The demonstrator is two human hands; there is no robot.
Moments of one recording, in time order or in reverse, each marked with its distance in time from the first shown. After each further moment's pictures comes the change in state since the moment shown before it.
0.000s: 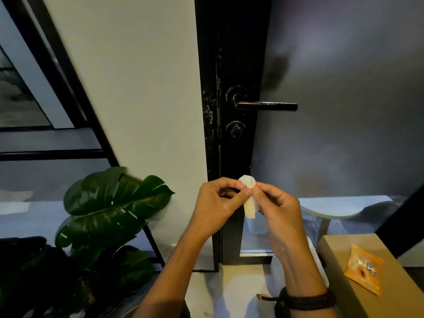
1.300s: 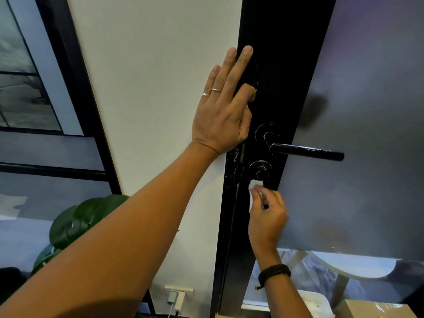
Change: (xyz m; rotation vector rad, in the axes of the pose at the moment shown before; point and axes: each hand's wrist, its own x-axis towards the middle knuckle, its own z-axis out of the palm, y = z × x) left_hand 0.220 0.093 -0.083 1.055 0.559 1.054; right_hand 0.143 0.072 0.090 -0.336 0.320 -0.565
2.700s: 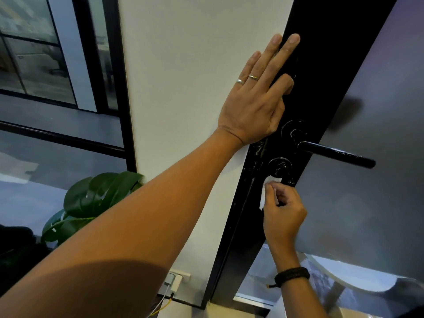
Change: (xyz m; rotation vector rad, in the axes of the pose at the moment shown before) left_hand -0.004 -0.004 0.004 0.003 0.022 0.039; right_hand 0.006 -0.006 -0.012 0.021 -0.146 -0.059
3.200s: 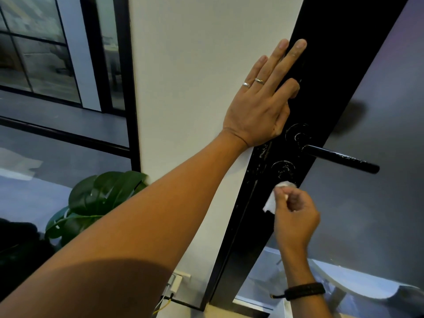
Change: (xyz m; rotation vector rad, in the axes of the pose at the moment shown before) left_hand 0.000 -0.001 -0.001 0.011 0.006 0.000; right_hand 0.005 -0.019 -0.015 0.054 0.046 0.197
